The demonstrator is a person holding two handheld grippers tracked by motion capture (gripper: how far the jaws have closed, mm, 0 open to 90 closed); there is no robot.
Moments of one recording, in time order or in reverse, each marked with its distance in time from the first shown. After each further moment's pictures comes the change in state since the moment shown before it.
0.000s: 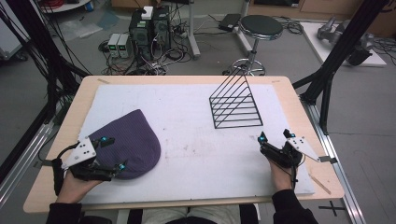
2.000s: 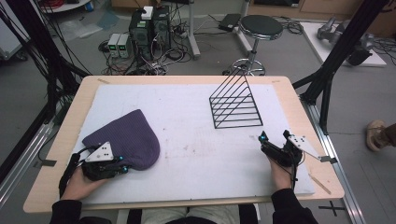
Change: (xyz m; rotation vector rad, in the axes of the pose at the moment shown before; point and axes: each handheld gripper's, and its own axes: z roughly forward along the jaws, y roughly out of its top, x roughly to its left) left arm 0.013 -0.034 0.032 0.340 -0.192 0.029; right arm -0.005 -0.002 0.005 0.033 -0.014 0.063
